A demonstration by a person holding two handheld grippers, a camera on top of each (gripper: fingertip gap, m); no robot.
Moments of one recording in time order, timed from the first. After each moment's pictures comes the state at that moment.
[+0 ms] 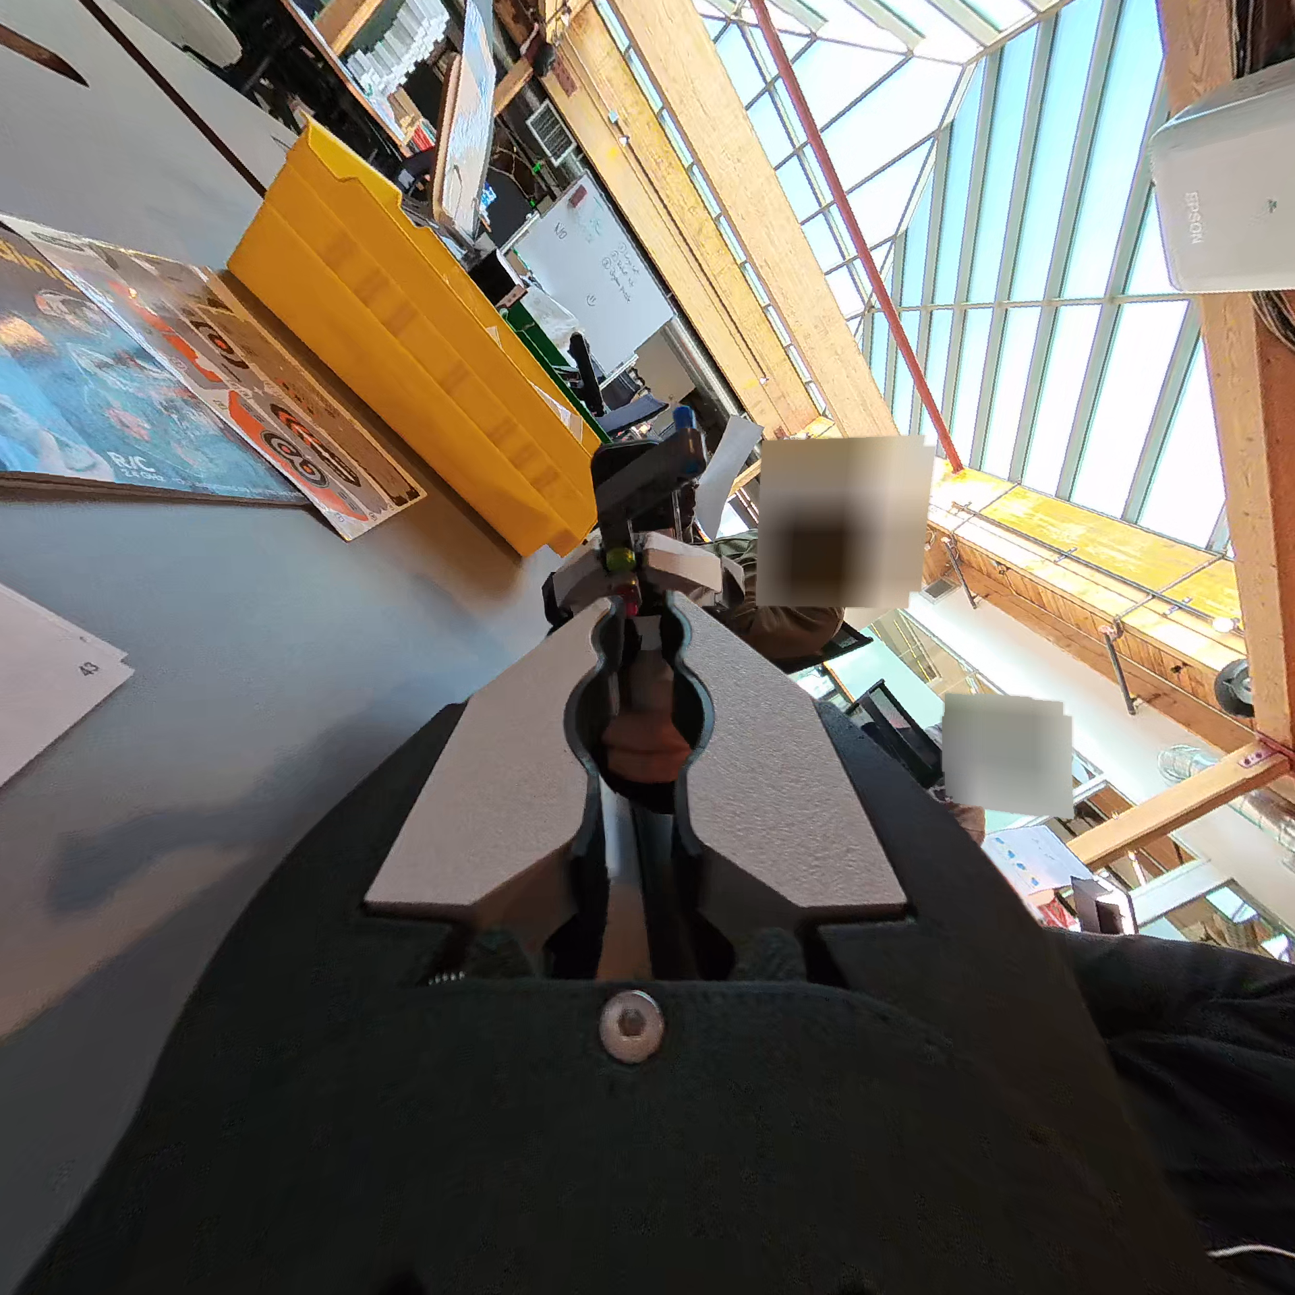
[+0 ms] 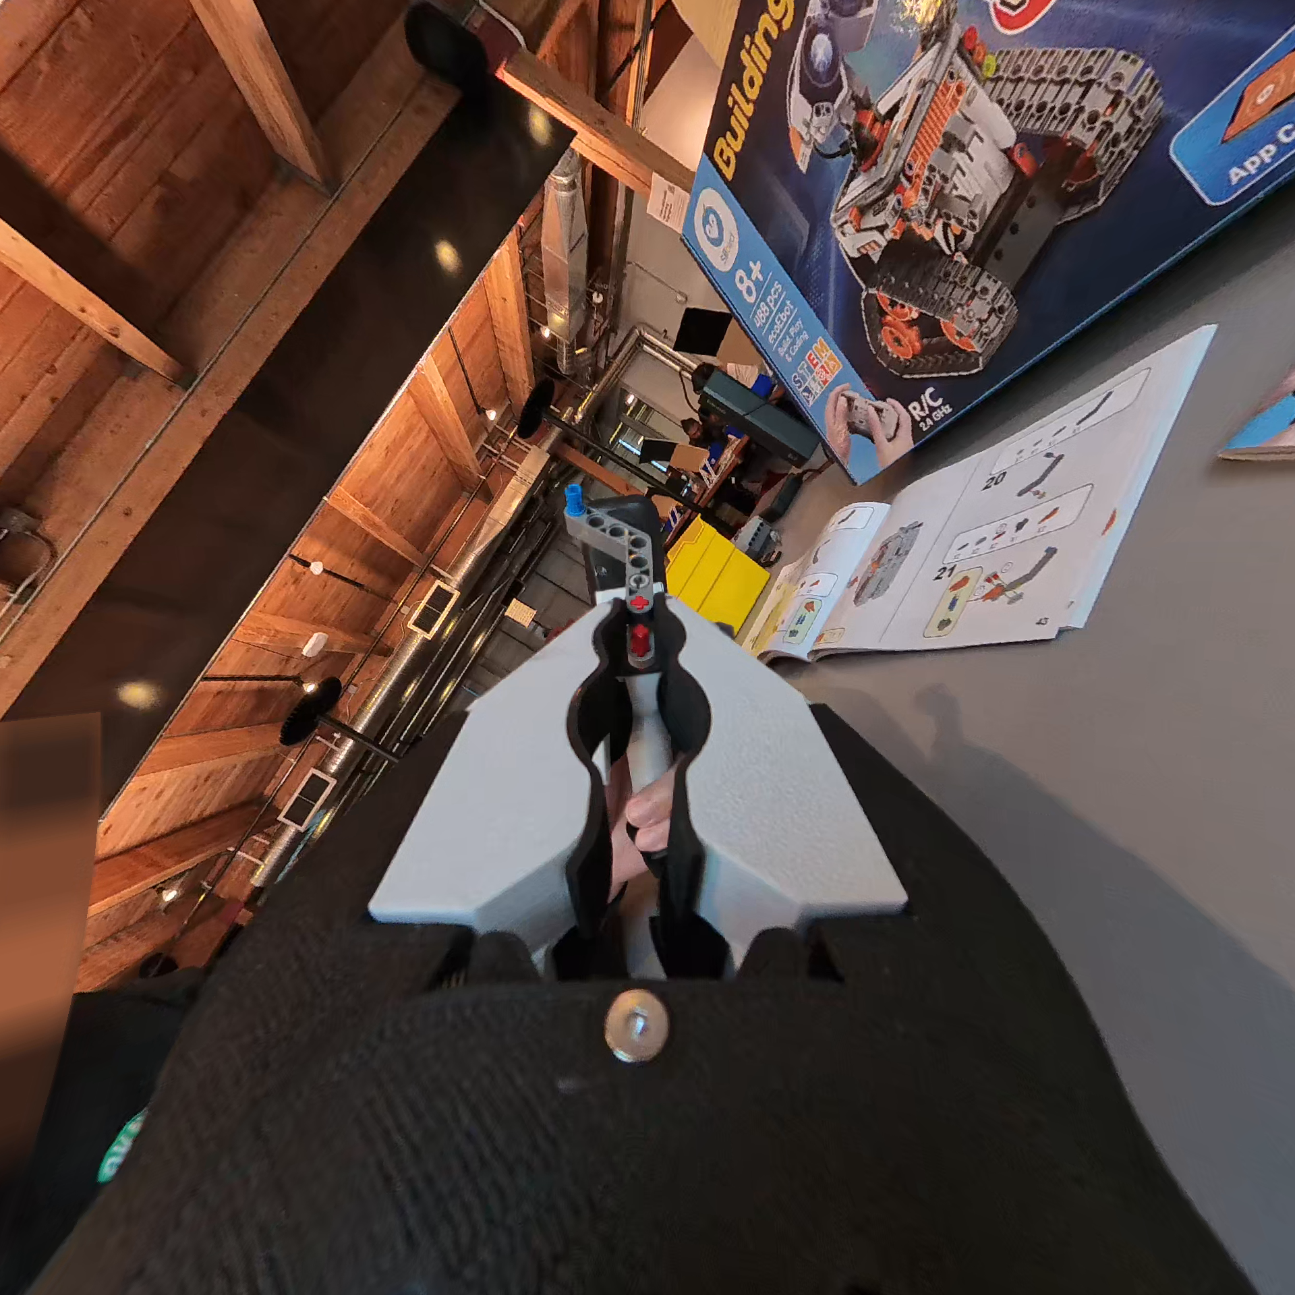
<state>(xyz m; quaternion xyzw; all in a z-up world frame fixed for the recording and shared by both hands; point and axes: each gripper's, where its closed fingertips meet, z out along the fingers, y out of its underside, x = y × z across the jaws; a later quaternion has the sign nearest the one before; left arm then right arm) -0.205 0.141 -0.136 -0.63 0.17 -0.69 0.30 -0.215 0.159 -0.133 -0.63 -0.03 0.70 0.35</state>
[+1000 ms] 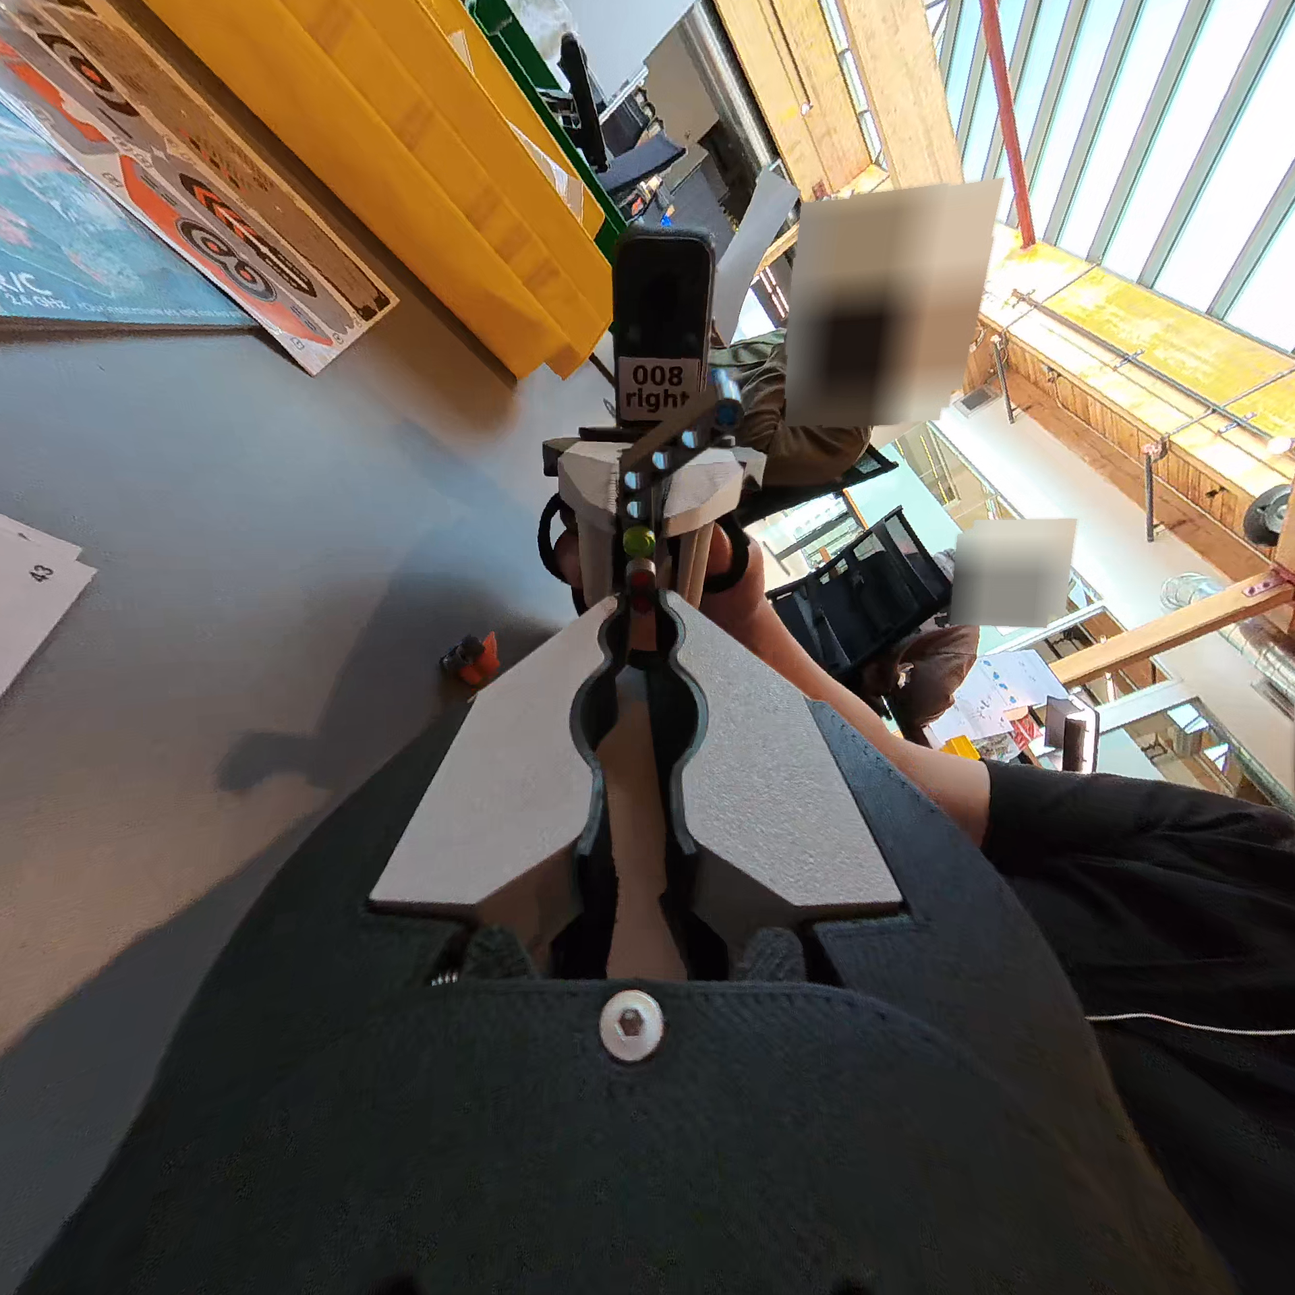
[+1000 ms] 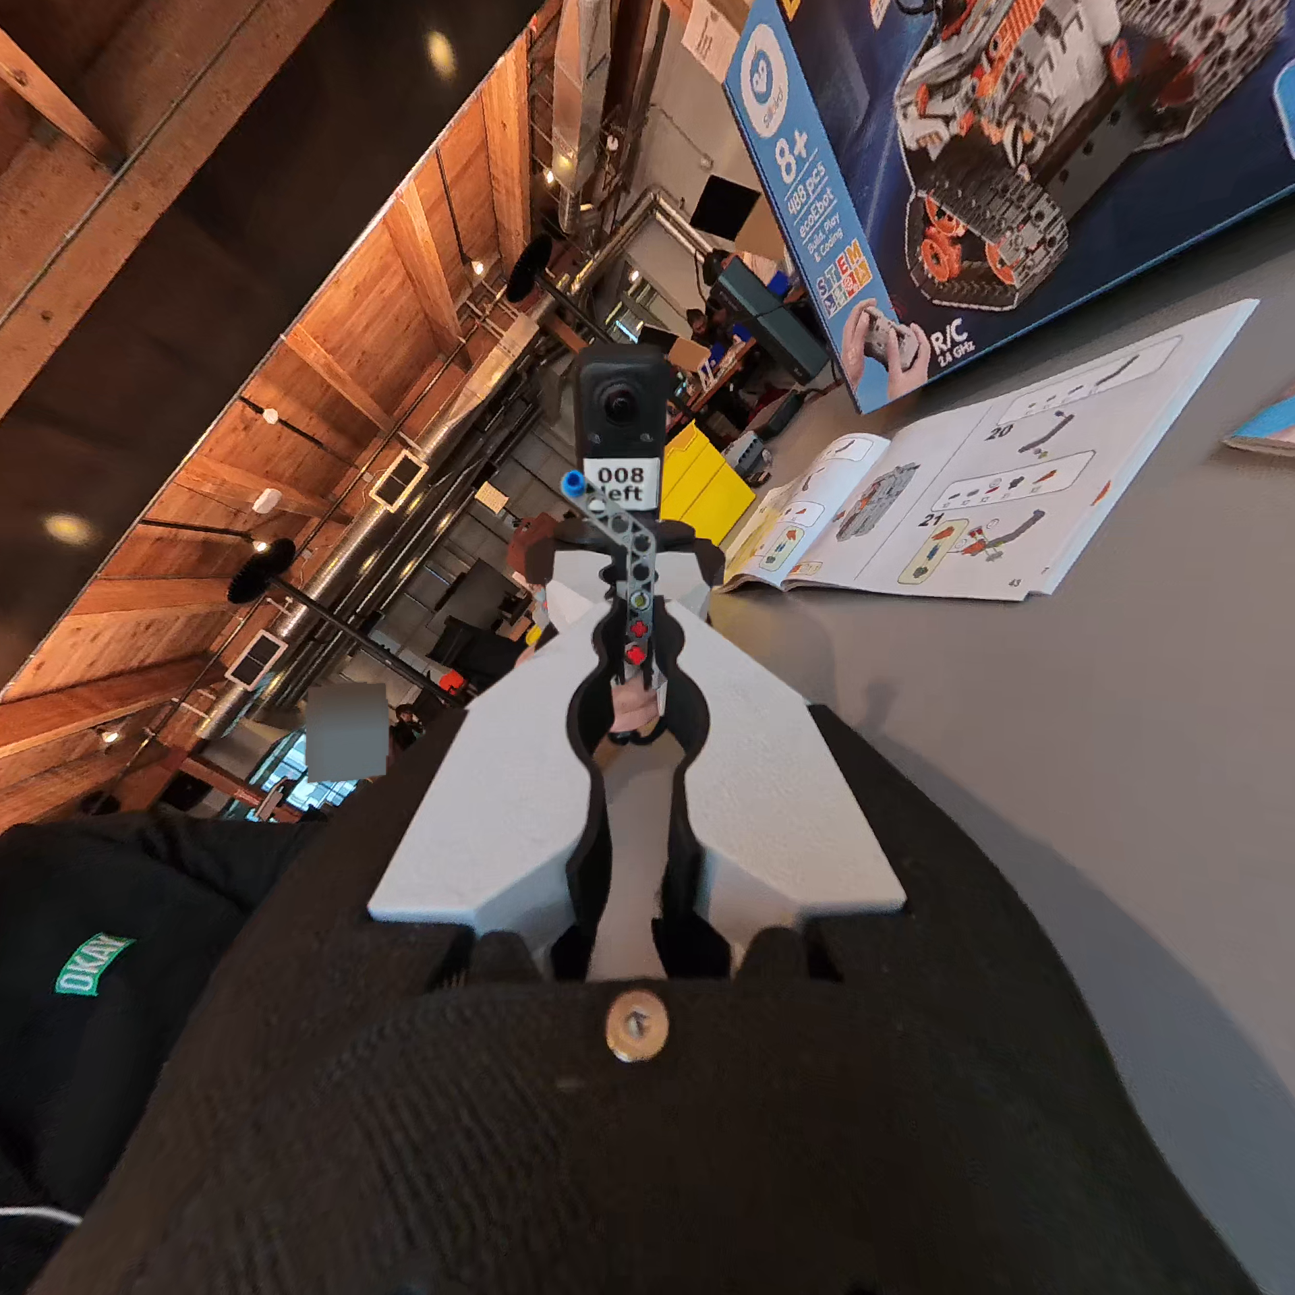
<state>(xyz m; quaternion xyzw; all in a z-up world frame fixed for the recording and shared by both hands) -0.202 0.116 -0.164 -0.68 0.28 -0.65 0.19 -0.214 0.140 -0.151 -0.64 -0.14 0.67 0.34</state>
